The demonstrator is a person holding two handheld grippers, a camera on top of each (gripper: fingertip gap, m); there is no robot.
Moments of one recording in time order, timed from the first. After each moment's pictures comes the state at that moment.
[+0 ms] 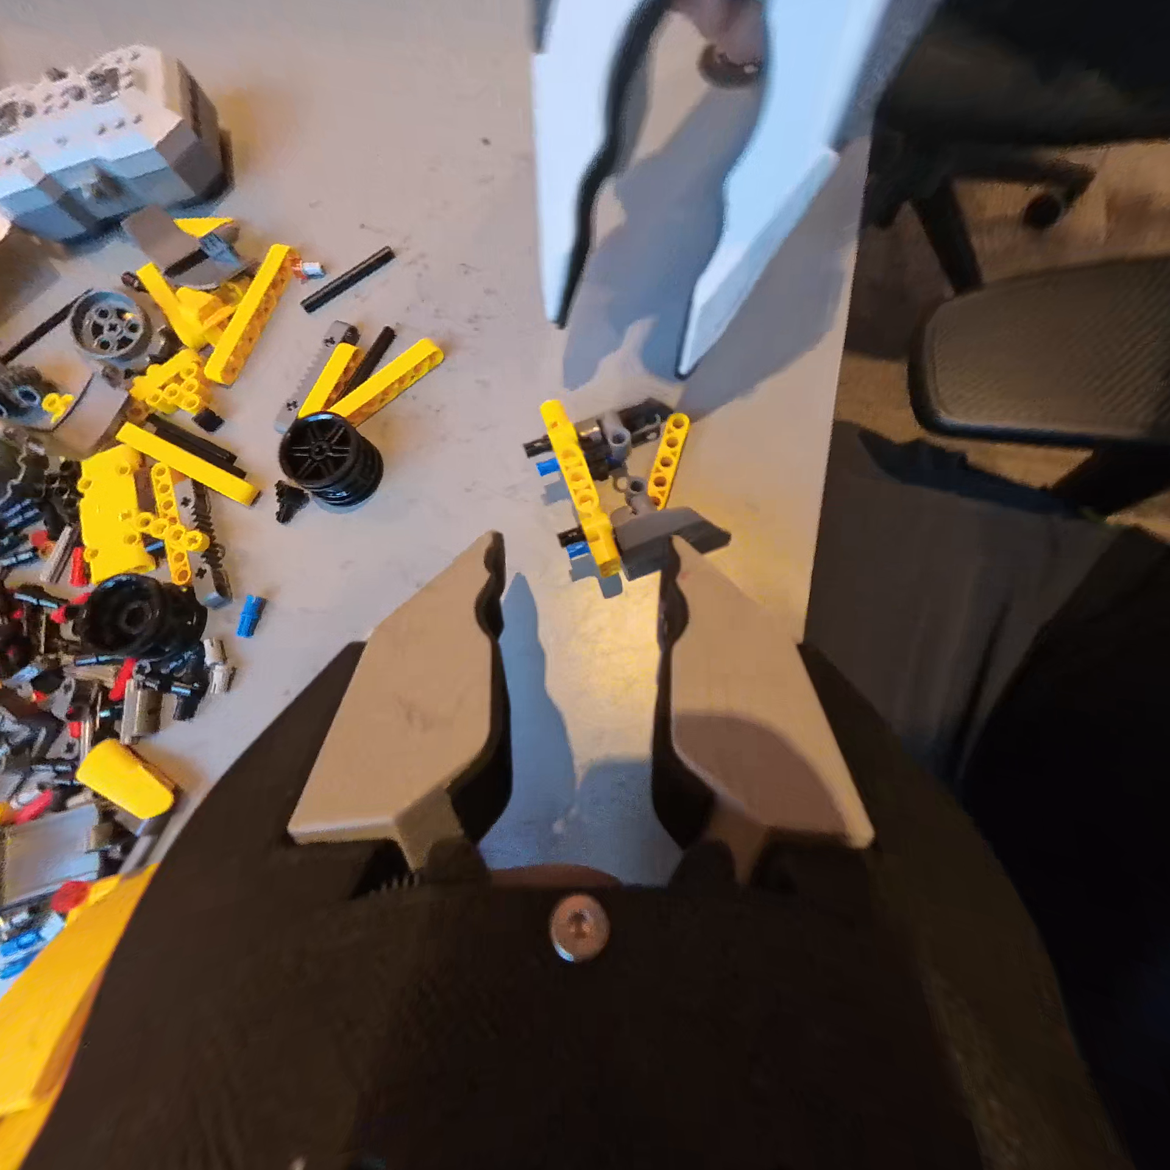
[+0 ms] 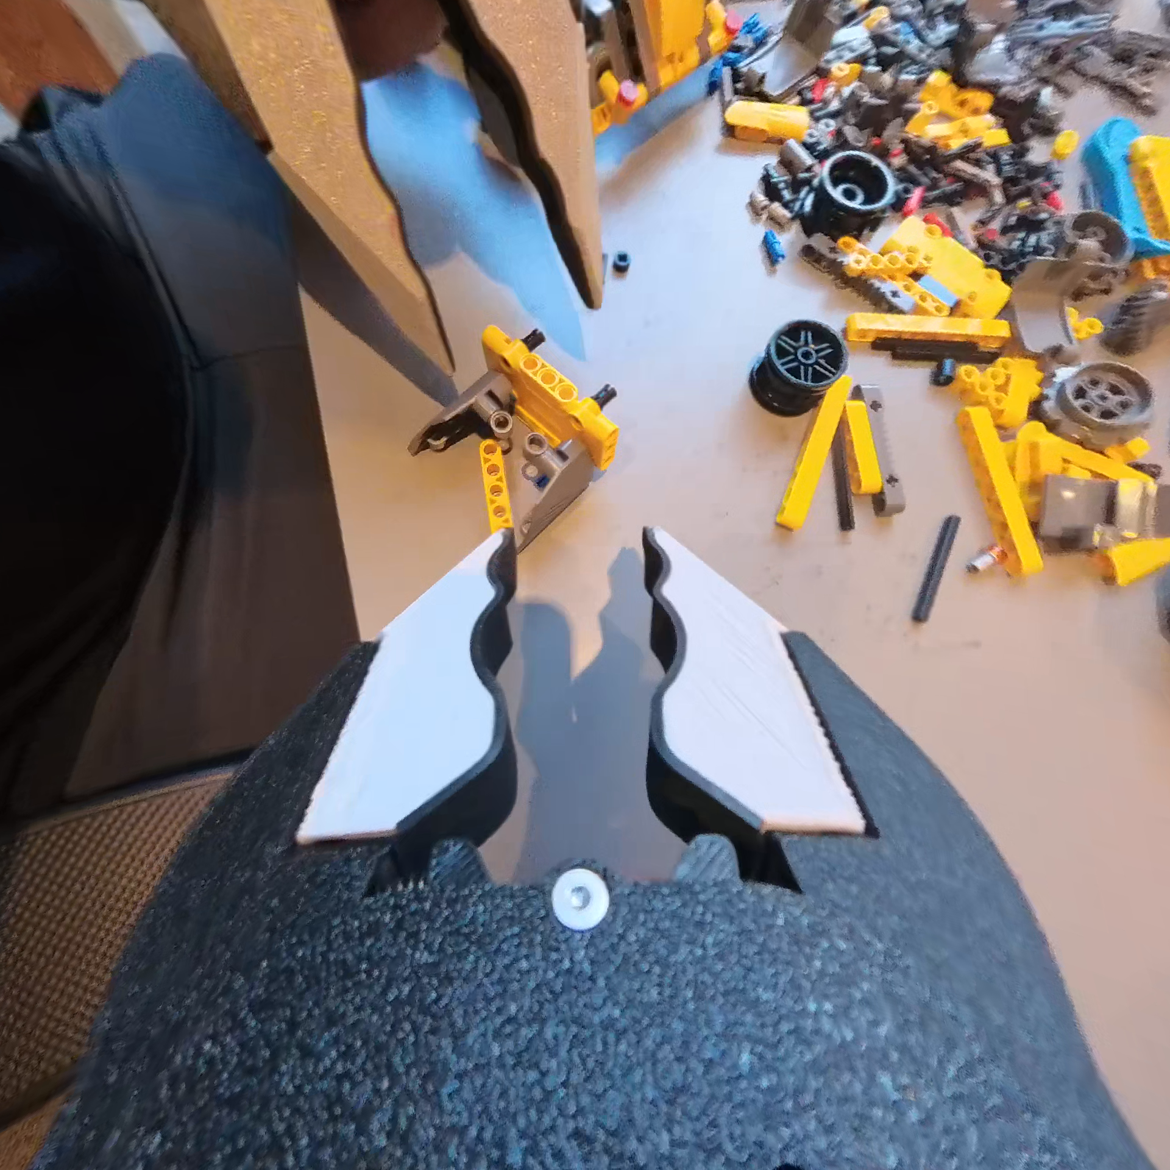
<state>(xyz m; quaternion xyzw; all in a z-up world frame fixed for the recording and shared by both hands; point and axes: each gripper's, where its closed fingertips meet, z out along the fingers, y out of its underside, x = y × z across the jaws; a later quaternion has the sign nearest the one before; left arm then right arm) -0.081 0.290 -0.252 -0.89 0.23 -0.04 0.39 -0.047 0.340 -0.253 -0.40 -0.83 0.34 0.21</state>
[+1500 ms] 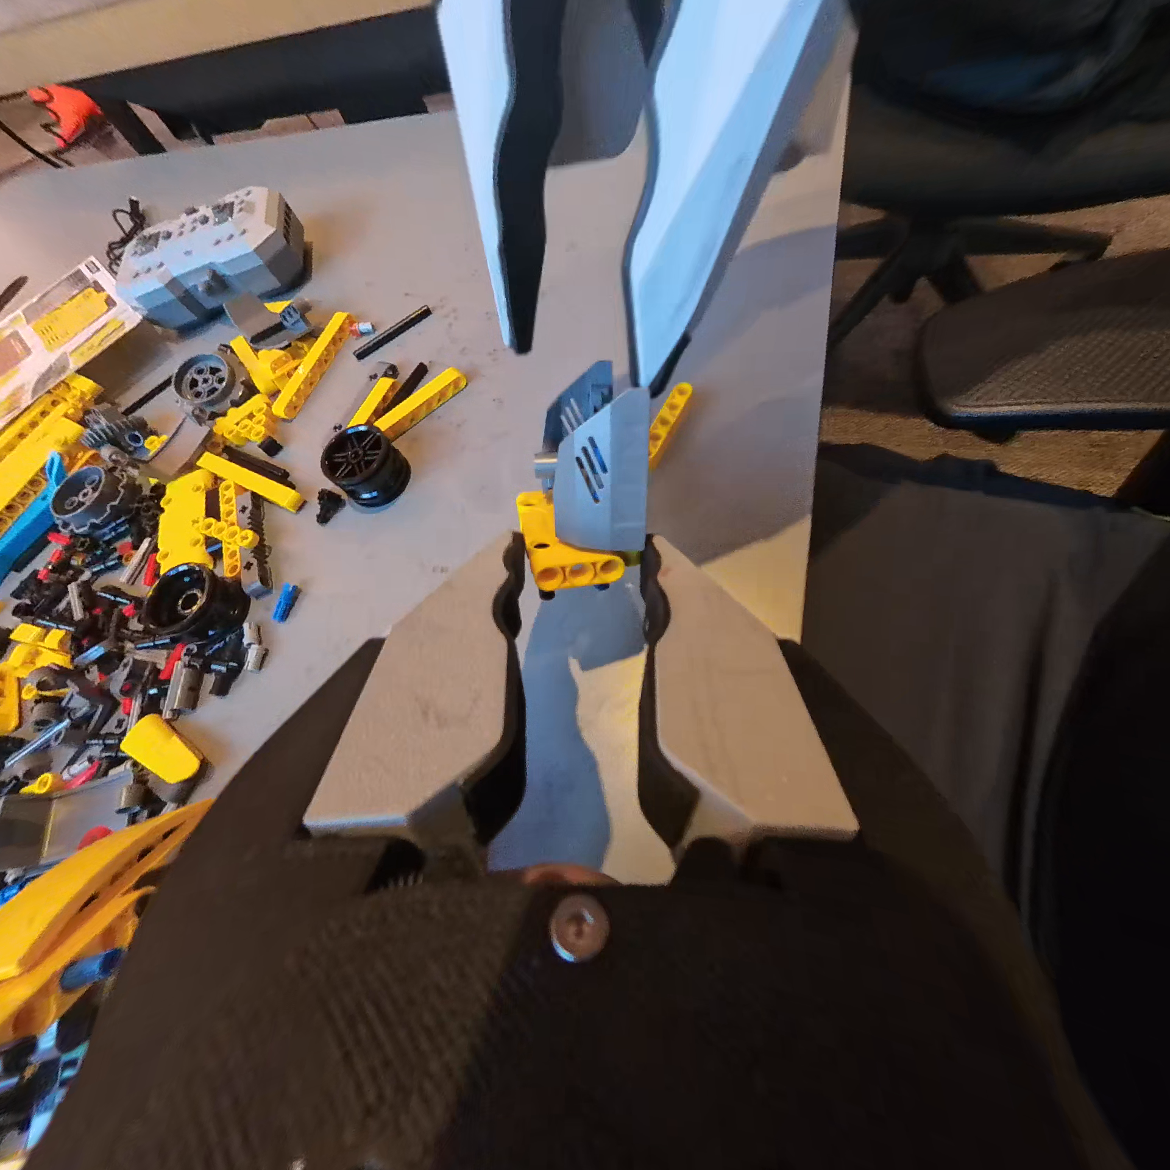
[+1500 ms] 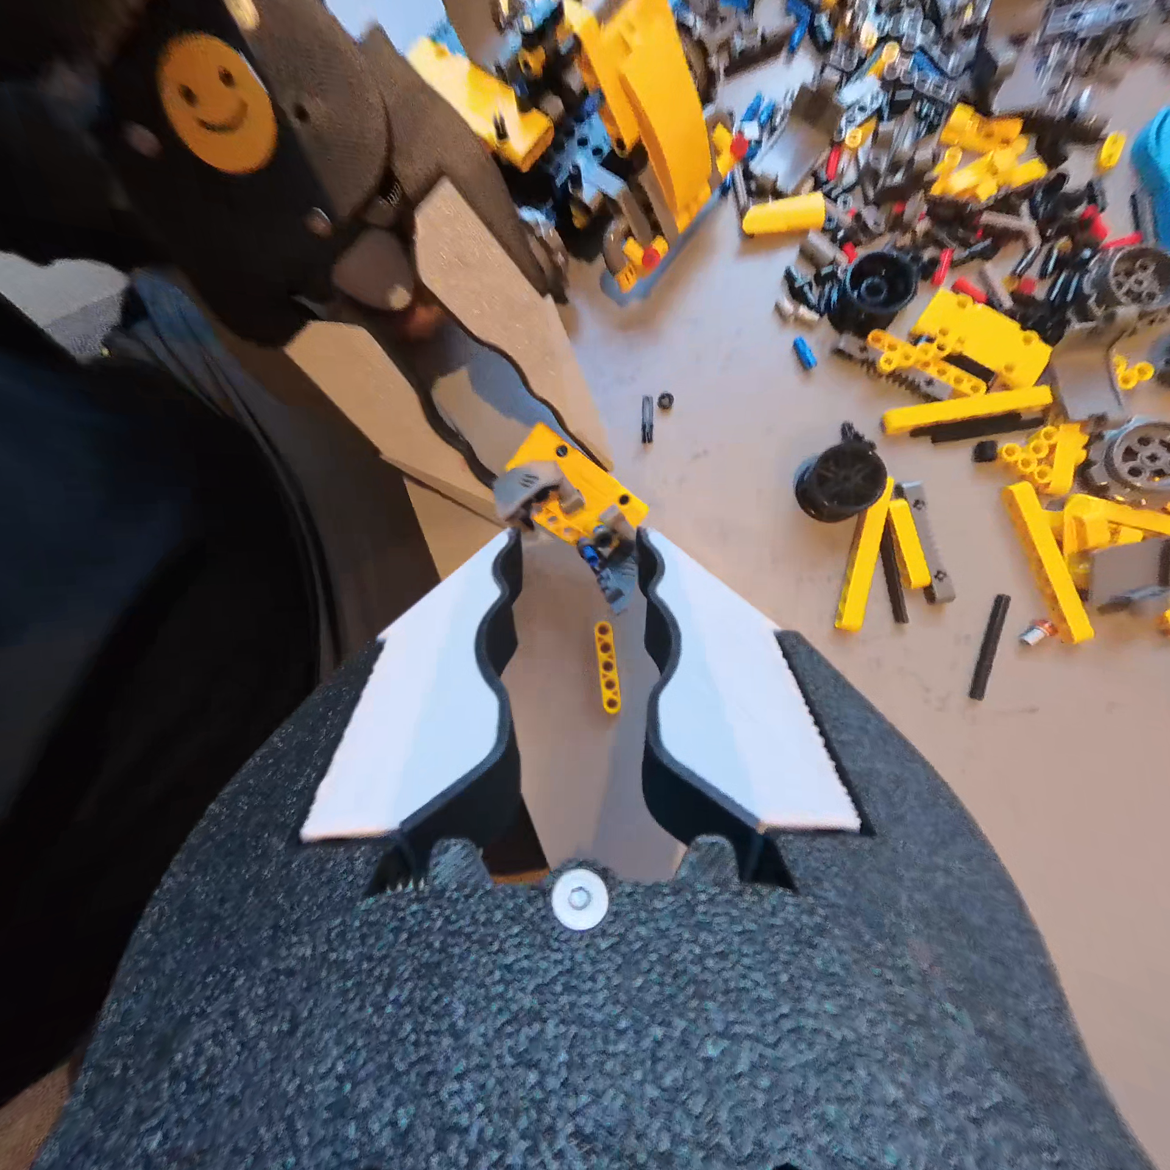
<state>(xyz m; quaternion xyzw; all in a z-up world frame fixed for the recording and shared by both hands) -0.086 0.274 -0.247 -0.85 0.24 -0.02 0.48 -0.075 0.287 -0.206 -0.49 -0.80 0.31 0.14</state>
